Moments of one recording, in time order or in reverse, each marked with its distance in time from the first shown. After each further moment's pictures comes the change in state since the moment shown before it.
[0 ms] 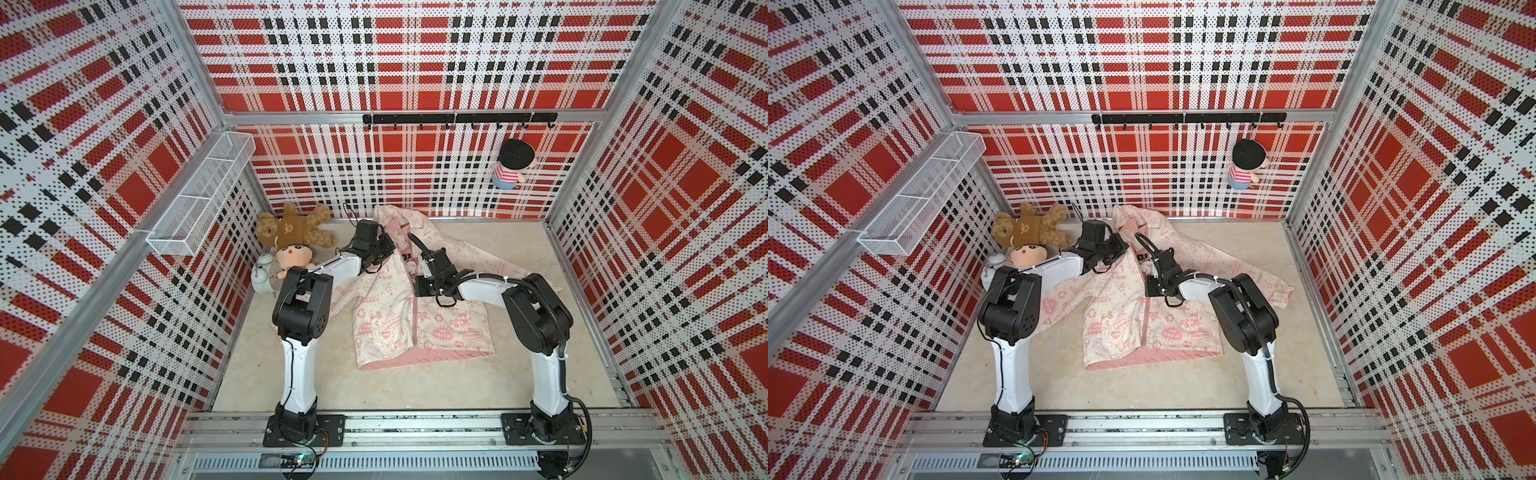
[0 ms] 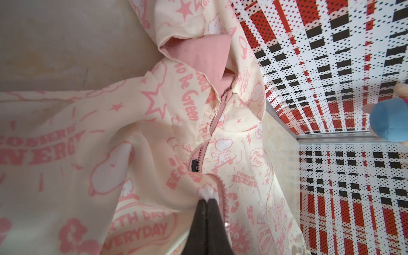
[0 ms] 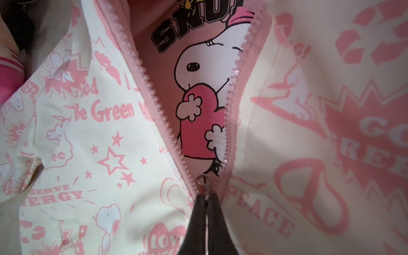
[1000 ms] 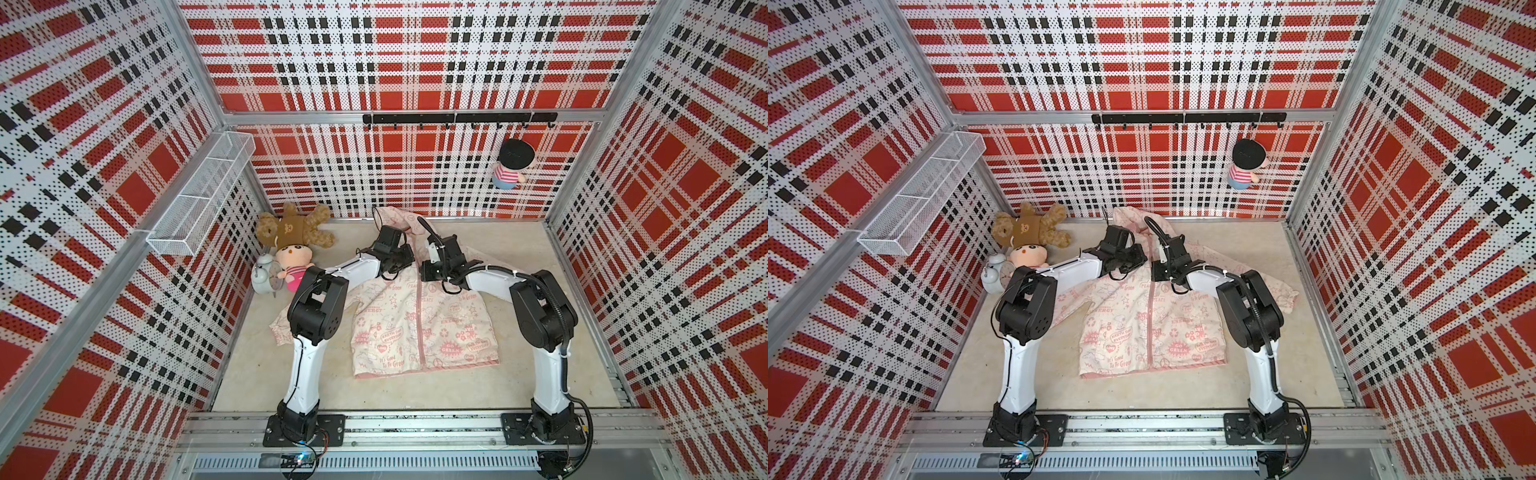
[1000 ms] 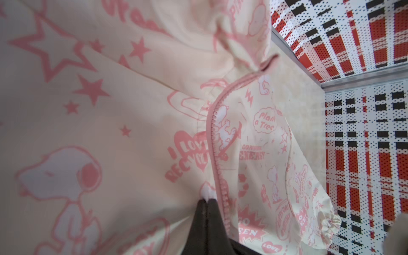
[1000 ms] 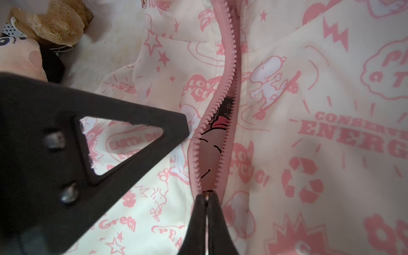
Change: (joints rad) left arm -0.122 0.061 0.070 -0.141 0.004 0.084; right arm -0.083 0.011 0.077 0.063 -0.035 -0.090
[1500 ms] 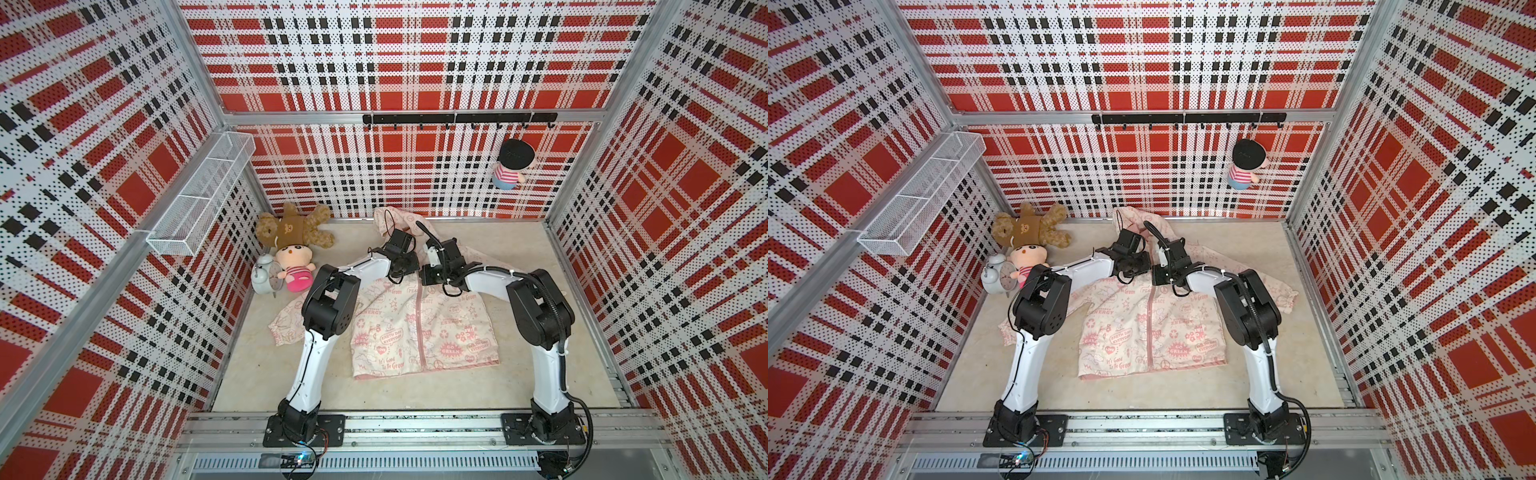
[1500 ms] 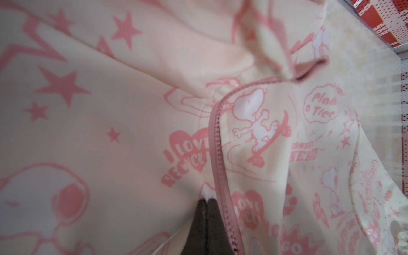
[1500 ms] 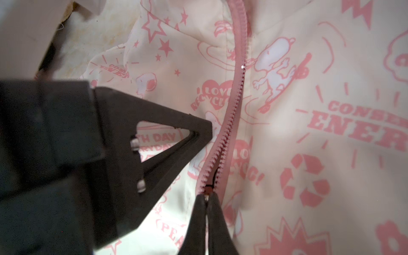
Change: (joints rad) left arm -0.060 0.120 0.154 -0.175 -0.087 0.131; right arm -0.020 0.019 -0.010 0.000 -0.037 -0.051
